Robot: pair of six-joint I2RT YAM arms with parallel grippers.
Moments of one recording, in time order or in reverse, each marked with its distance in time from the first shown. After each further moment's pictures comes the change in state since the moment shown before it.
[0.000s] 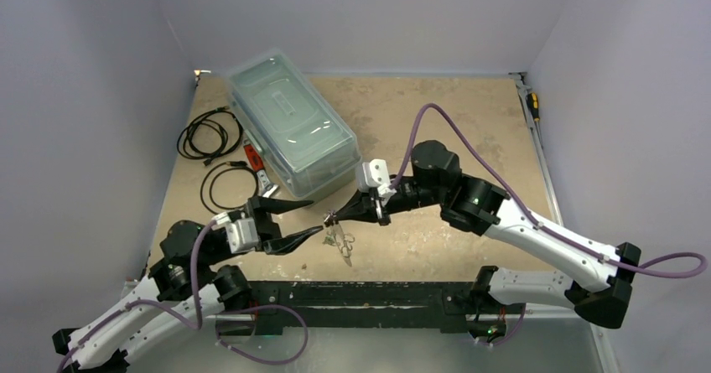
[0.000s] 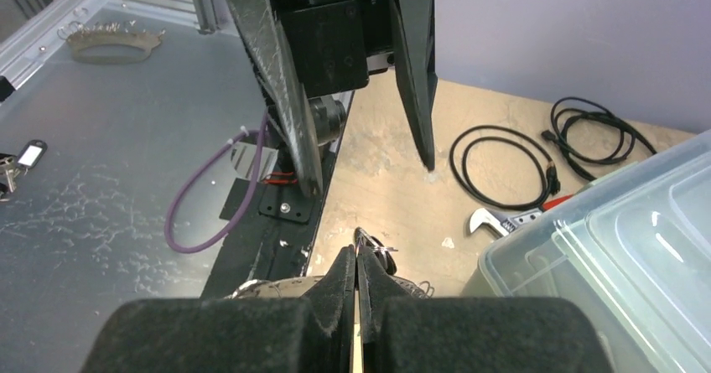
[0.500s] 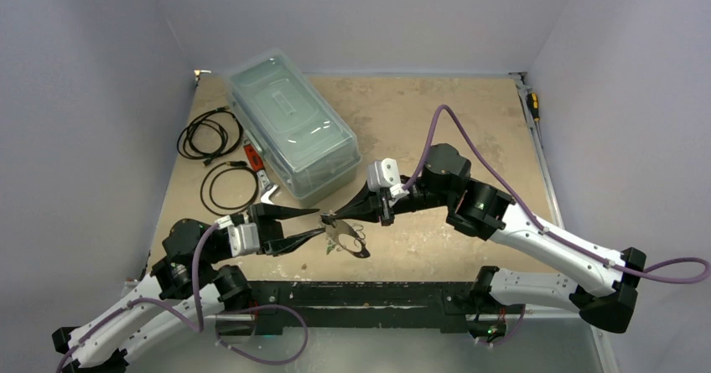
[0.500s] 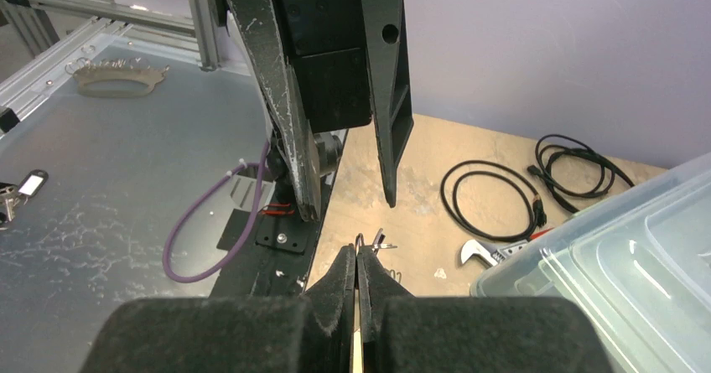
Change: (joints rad) left arm 0.000 -0.003 0.000 0.037 0.076 0.020; right arm 0.000 -0.066 -0.055 0.128 -0.013 0.058
